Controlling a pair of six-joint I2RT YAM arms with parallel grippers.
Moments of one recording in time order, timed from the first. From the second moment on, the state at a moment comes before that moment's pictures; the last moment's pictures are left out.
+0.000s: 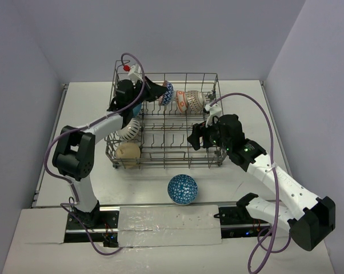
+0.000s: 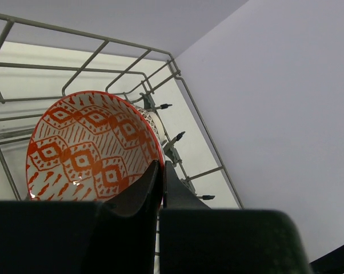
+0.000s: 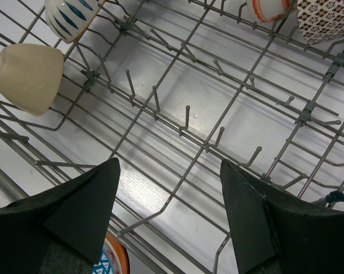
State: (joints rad) left arm -0.40 1.86 1.30 0.53 0.38 -0.81; right arm 0.54 1.00 0.82 -0.29 -0.12 0.17
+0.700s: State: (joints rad) left arm -0.41 1.87 1.23 0.83 0.35 -0.97; right arm 0.56 1.00 0.83 -0.31 -0.11 0.17
